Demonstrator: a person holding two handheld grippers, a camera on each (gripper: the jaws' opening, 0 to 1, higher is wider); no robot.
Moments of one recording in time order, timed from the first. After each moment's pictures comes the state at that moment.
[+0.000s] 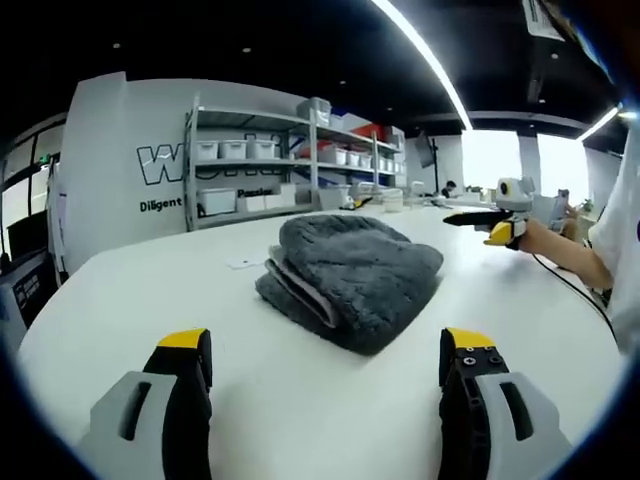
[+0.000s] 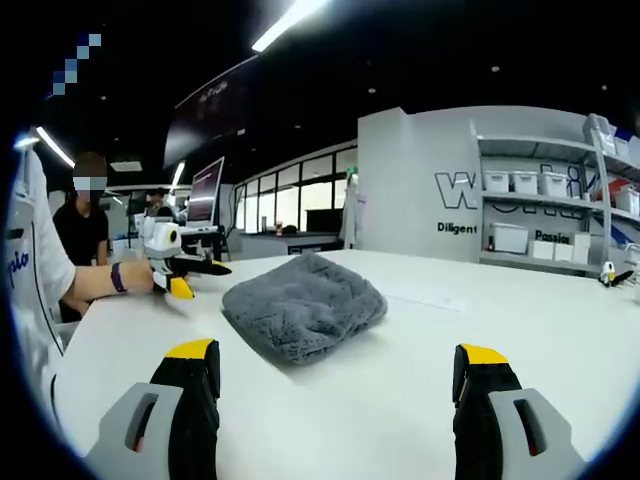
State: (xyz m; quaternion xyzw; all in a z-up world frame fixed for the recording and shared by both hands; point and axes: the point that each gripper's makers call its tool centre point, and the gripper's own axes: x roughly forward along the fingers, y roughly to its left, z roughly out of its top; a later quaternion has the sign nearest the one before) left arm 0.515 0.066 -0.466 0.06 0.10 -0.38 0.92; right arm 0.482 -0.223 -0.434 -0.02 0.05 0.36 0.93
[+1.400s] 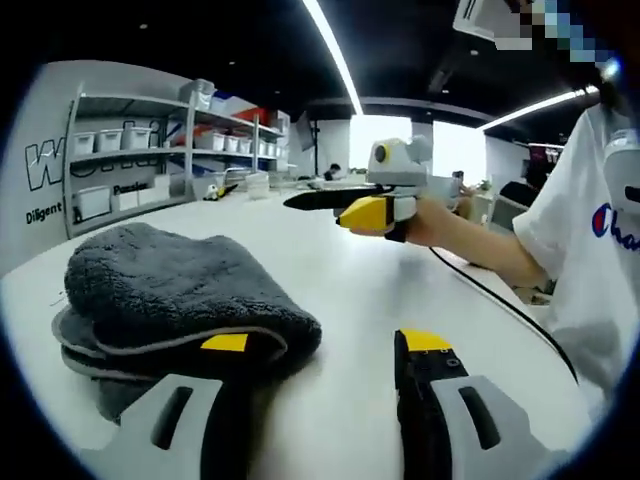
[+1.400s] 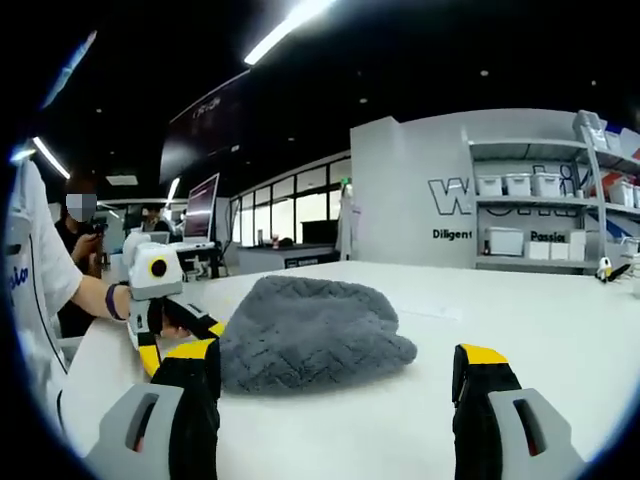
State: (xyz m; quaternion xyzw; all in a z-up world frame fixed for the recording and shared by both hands) left arm 0.419 -0.129 -0.474 0.08 0.12 -0.61 0.78; right arm 0.481 -0.227 -0.419 0.00 0.03 0.35 0.94
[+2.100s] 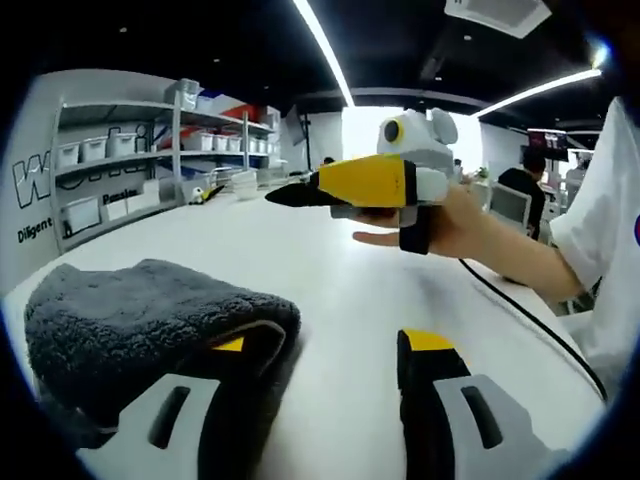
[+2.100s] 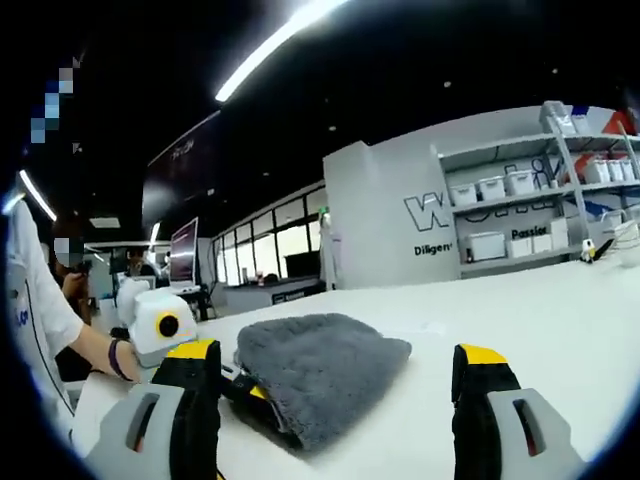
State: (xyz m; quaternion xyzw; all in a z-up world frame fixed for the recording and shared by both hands) left arm 0.440 -0.220 -0.477 0.11 0.12 -0.61 0.78; right arm 0.484 -0.263 -0.392 0.10 -0.02 0.31 0.95
